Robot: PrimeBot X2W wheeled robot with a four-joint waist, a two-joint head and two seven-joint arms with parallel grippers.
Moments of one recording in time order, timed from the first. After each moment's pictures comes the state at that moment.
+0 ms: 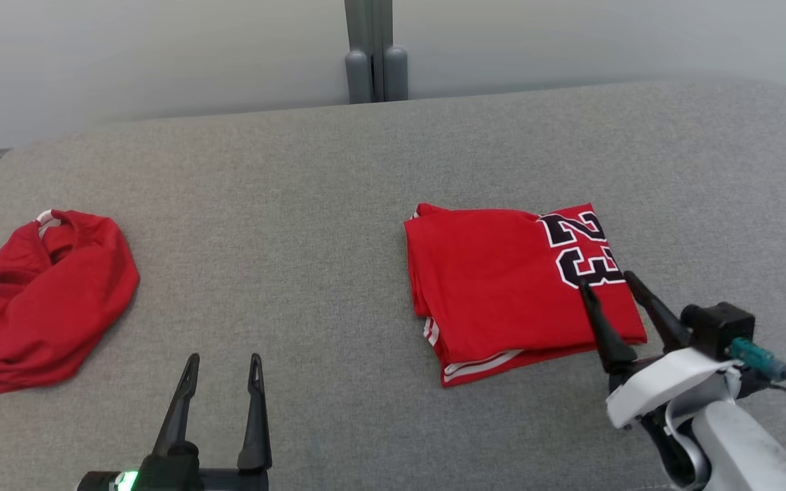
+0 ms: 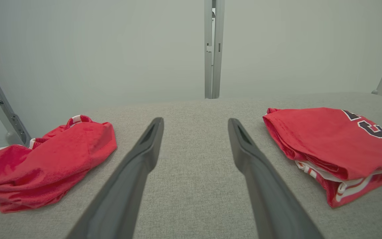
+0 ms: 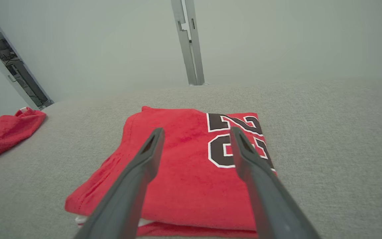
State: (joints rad) left arm 0.18 0.05 -0.17 -0.06 -0.08 0.06 -0.26; right arm -0.20 -0.25 0.29 0.36 0.43 0.13 -0.26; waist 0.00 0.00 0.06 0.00
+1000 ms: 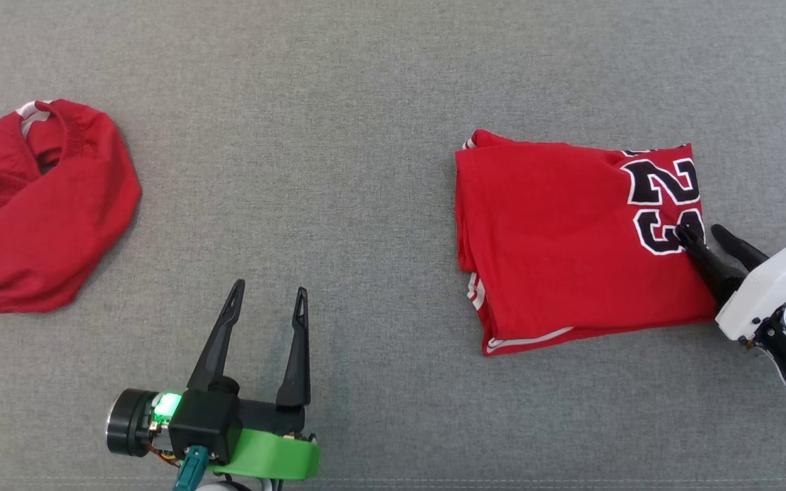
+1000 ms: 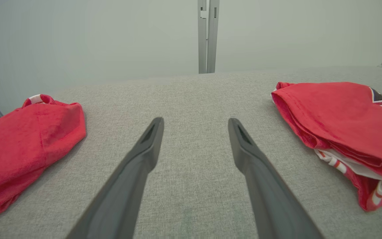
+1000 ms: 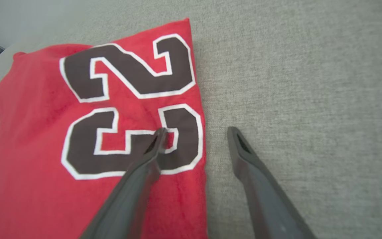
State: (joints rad) left arm -0.01 0.05 -0.27 -0.03 -0.07 0.05 -0.26; right arm -0.55 -0.70 0.75 0.52 1.23 0.13 -0.09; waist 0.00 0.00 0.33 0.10
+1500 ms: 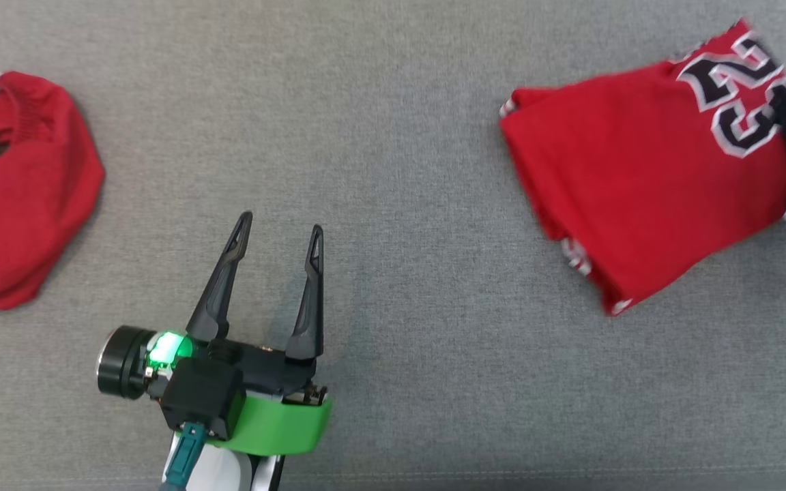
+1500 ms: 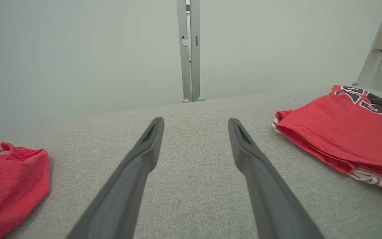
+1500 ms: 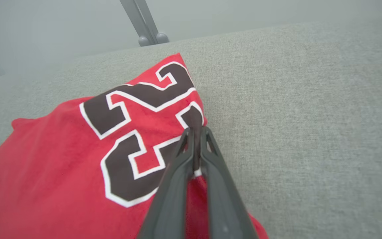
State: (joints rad) left arm -0.11 0.05 -0.30 -0.14 -0.04 0.03 -0.26; right arm -0.78 -0.81 0.79 0.55 1.22 0.13 -0.21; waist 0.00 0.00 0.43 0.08
